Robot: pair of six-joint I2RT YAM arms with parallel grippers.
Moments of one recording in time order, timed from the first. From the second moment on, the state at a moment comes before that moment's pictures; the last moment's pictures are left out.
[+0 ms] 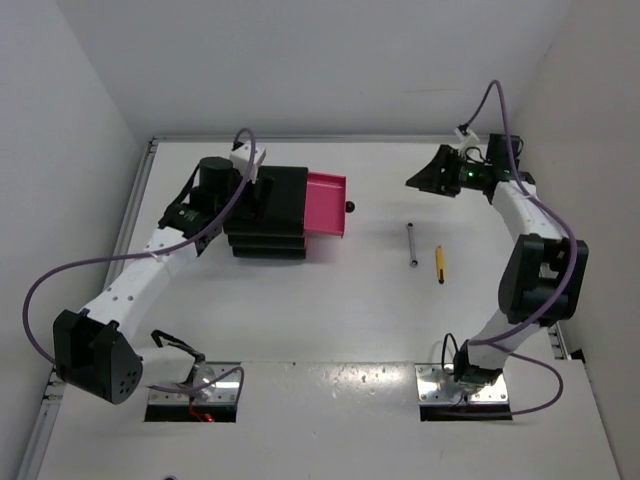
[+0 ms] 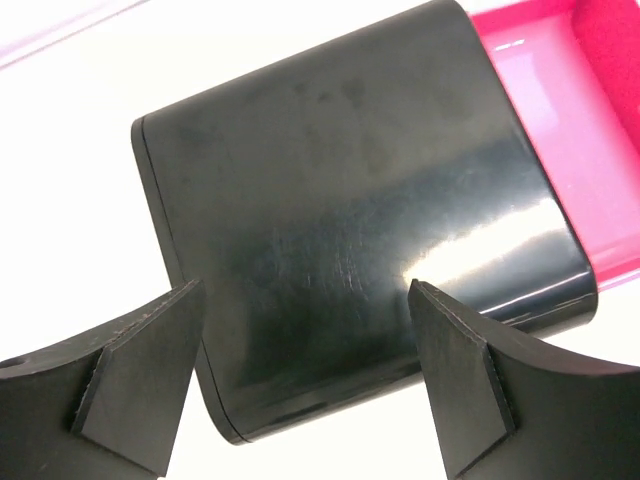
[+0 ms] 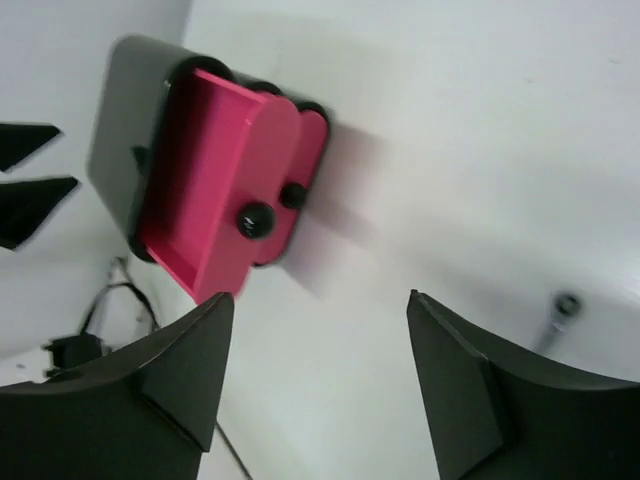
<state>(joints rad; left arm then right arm) -0.34 1.26 1.09 -0.31 -0.05 0.10 -0.13 1.72 1.27 -0.26 -0.95 0.25</state>
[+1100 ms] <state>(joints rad) -0.32 0.99 1.11 -0.36 -0.25 0.13 -0.09 1.71 0.95 -0.62 -0.13 -0.14</state>
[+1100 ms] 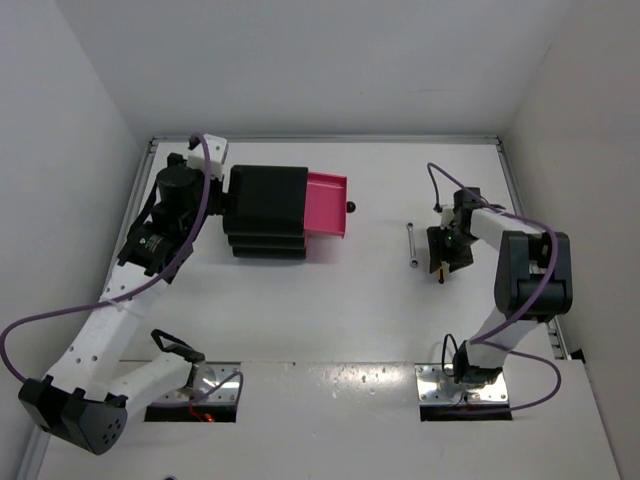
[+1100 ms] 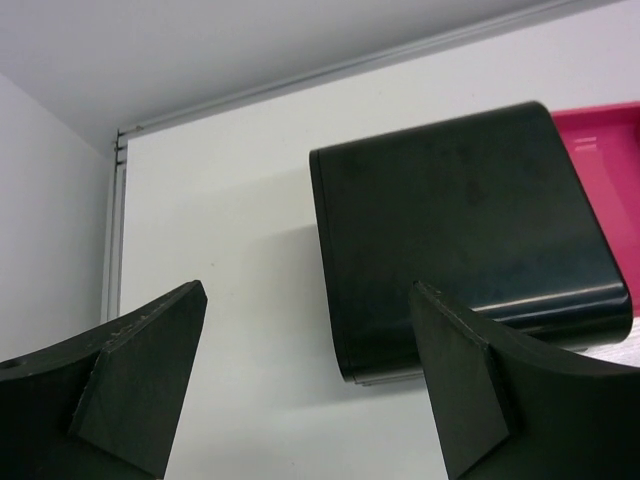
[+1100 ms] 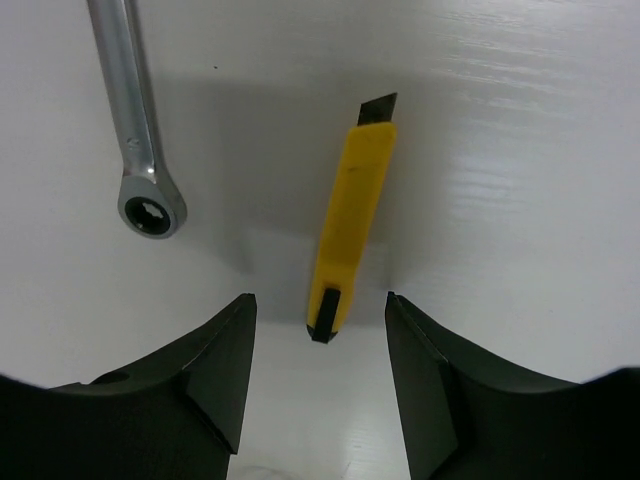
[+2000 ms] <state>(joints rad) -0.32 0.95 1.06 -0.37 -0.27 0.13 0.03 1.75 1.43 -0.75 -0.33 -0.01</state>
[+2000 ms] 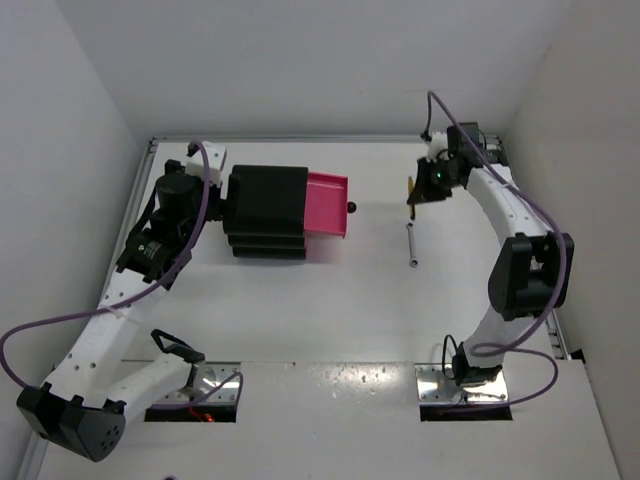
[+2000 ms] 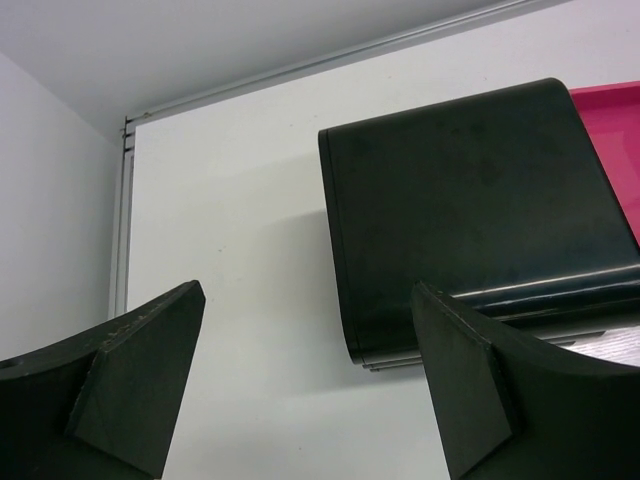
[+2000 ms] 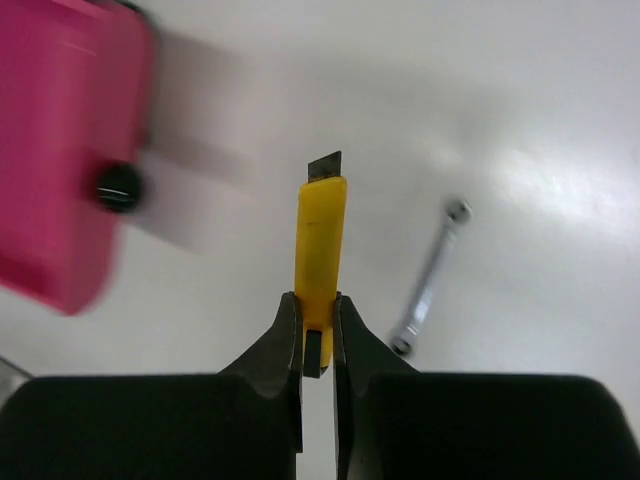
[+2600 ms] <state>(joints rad) -0.32 1.05 1.10 -0.41 -0.25 0.12 0.40 2.04 1.87 -0.75 -0.55 0.08</state>
